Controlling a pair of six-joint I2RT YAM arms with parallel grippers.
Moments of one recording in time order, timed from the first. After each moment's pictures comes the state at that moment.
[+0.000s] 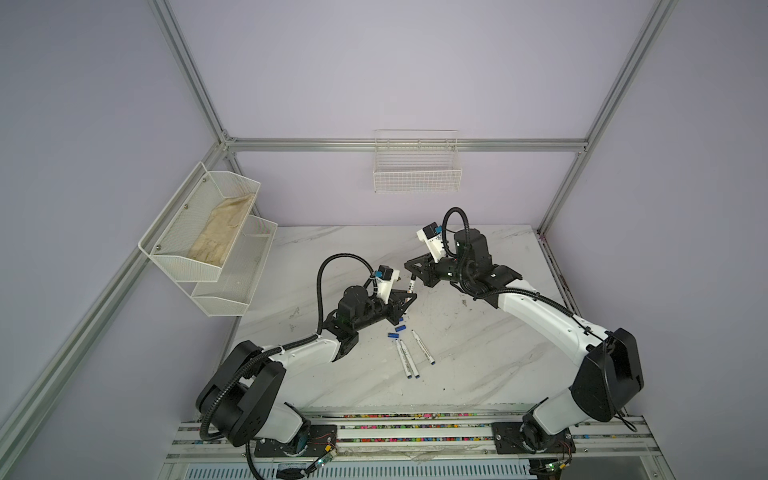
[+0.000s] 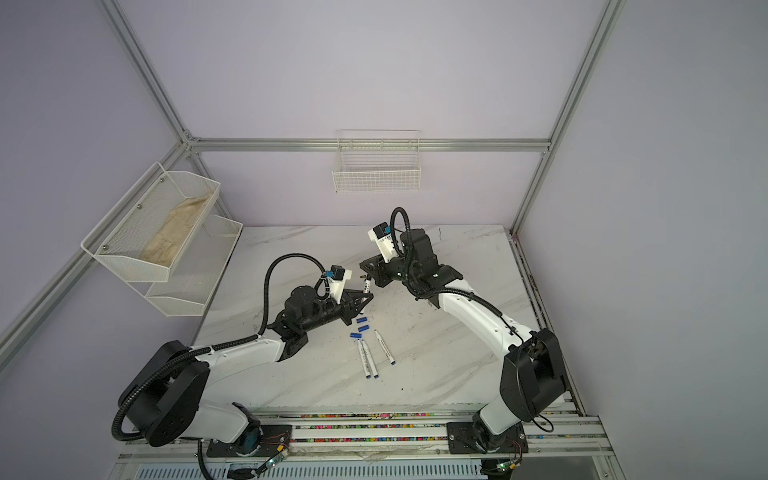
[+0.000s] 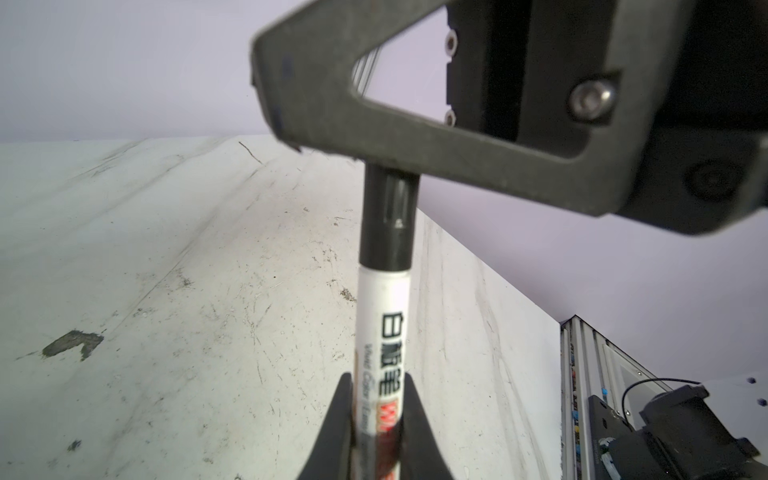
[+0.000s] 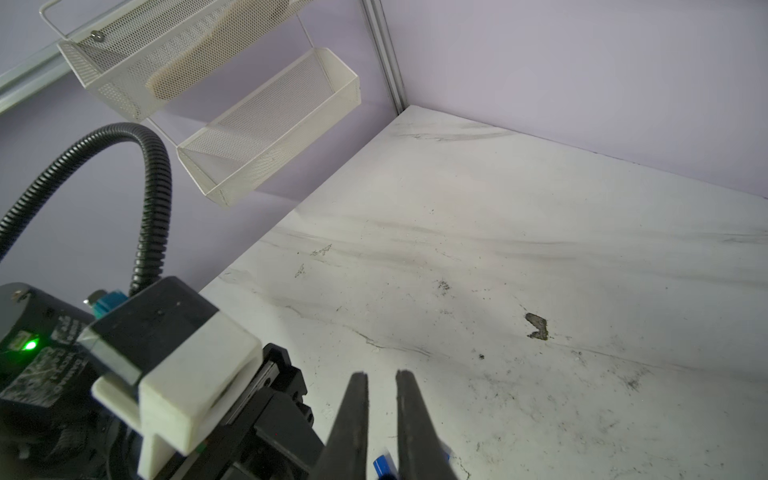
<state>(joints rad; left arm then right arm) -0.58 1.45 0.67 0.64 0.36 -0.36 0.58 1.56 1.29 -0.20 -0.48 0.16</state>
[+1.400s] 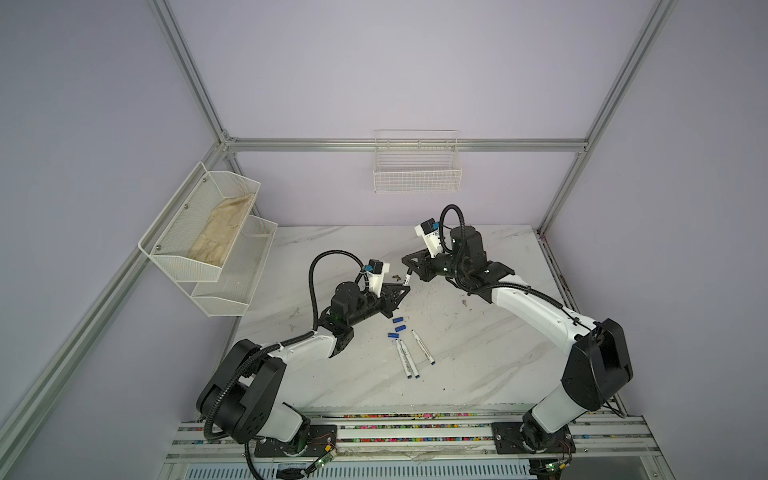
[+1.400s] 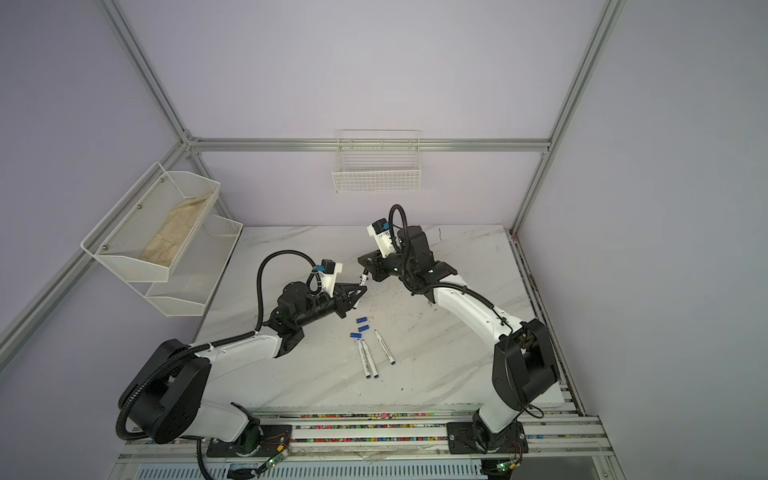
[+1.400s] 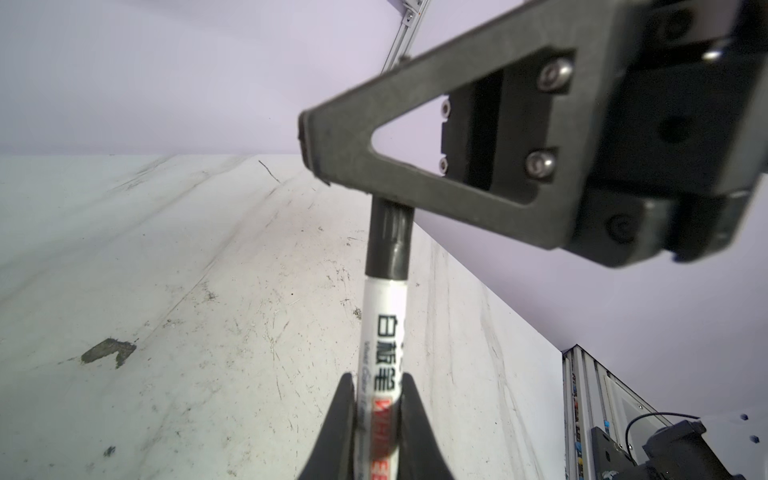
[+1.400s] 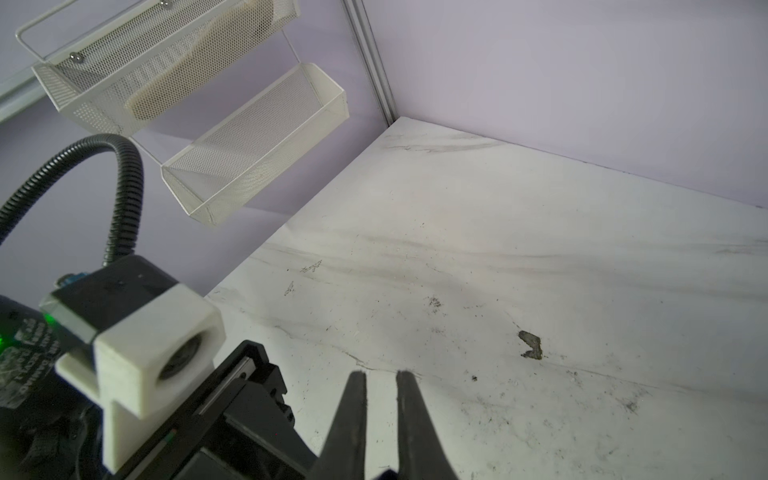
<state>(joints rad) -0.50 1.44 0.67 0.68 0.43 -0.41 0.55 1.61 1.31 -0.15 -0.51 0.21</state>
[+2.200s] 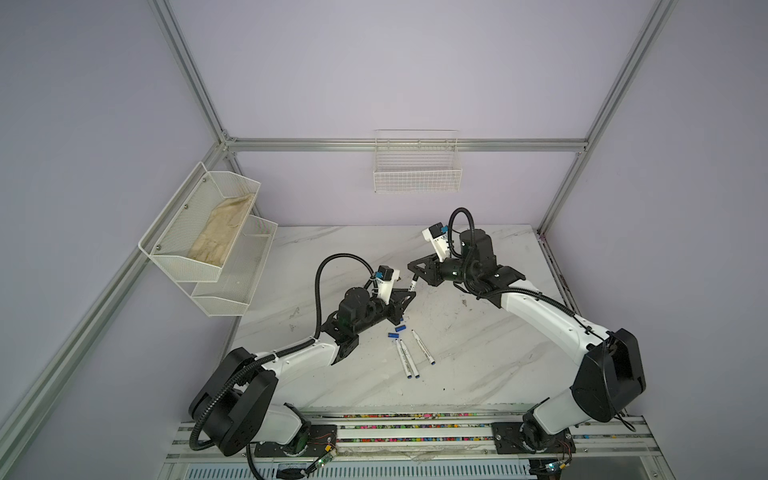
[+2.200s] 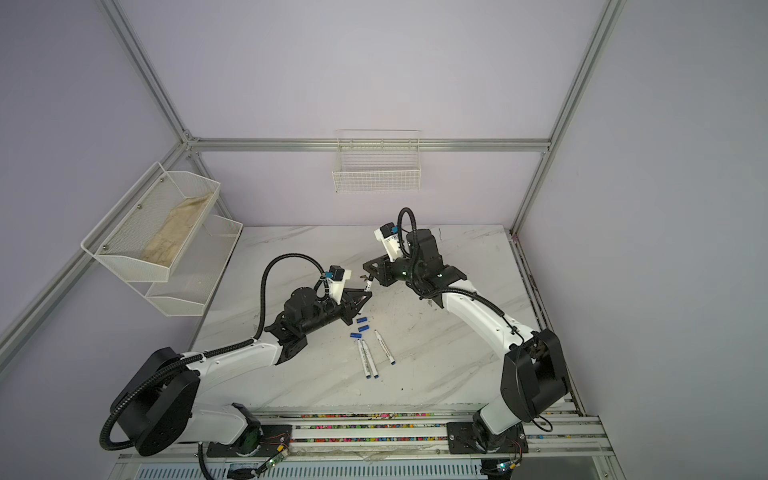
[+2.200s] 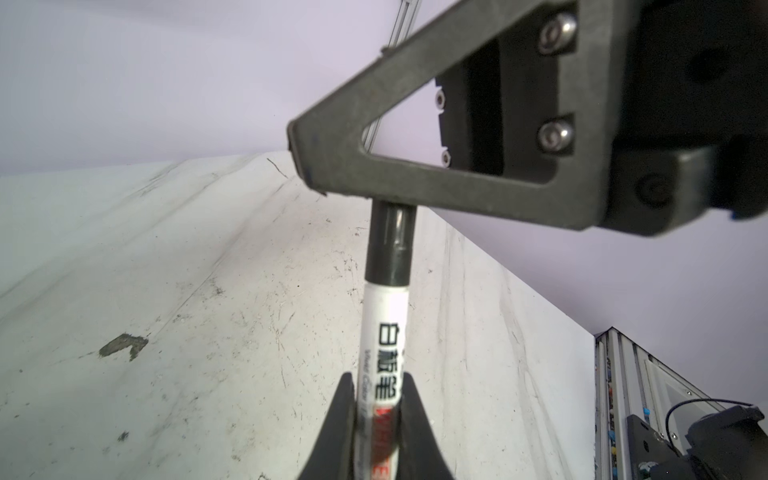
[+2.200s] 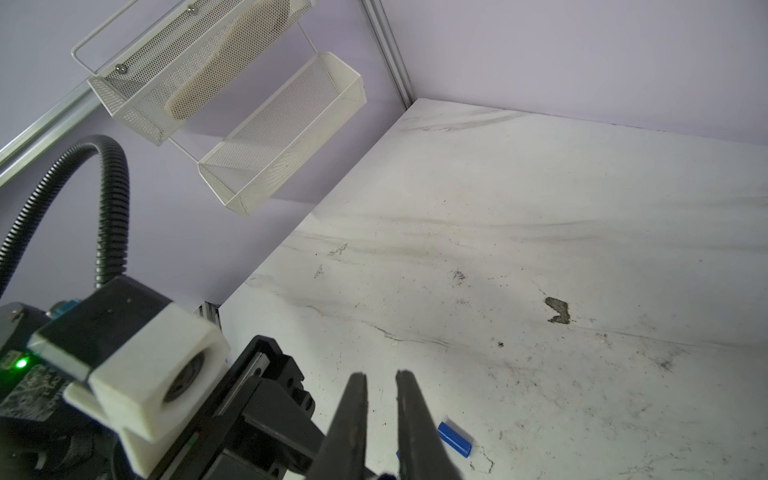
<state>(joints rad) -0.62 1.39 0.67 0.60 0.18 -0.35 0.51 1.52 1.25 -0.17 -0.61 0.27</state>
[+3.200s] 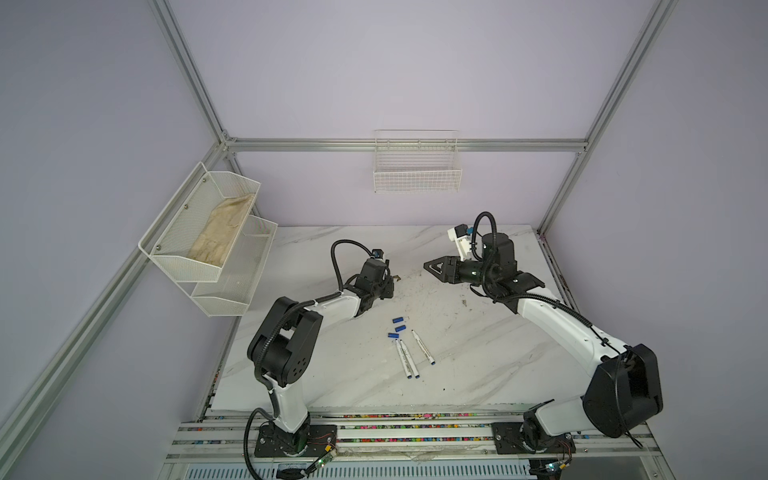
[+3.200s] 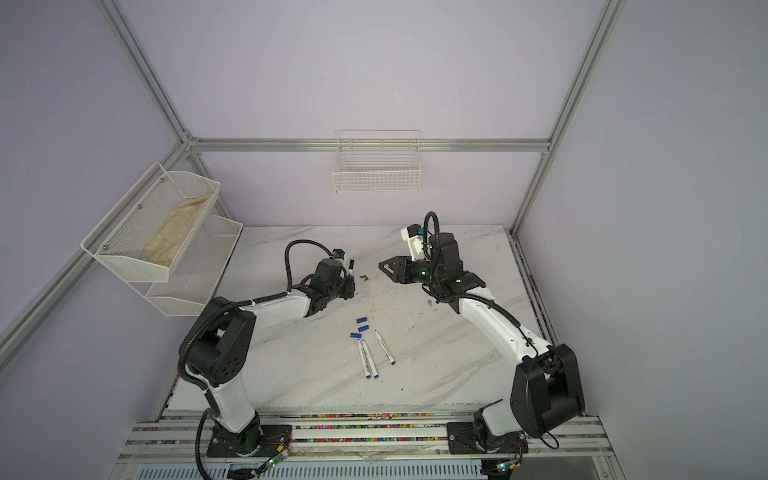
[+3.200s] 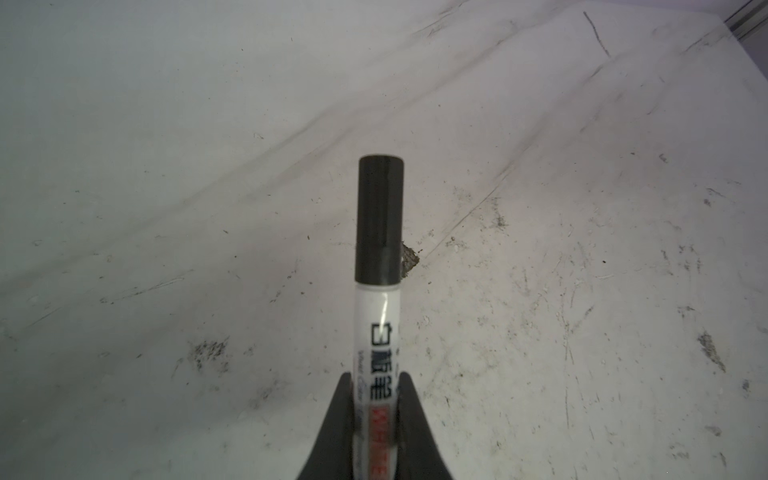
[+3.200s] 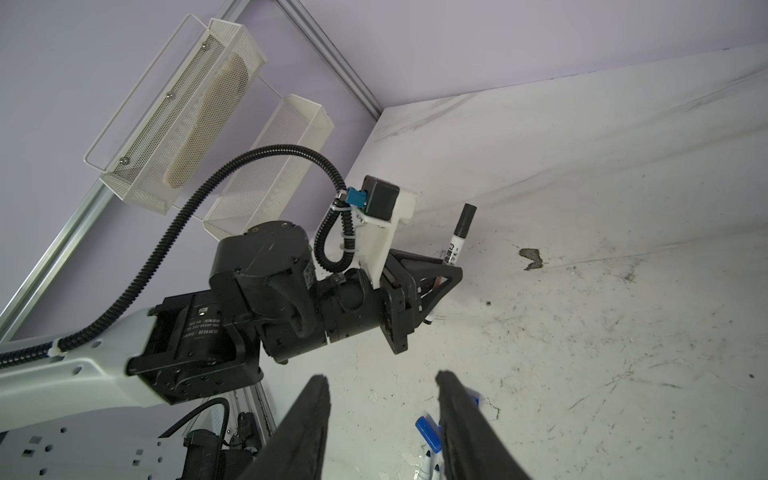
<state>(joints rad) -0.48 1.88 1.17 0.00 -0.12 -0.33 0.41 1.44 1.15 -0.13 -0.61 0.47</state>
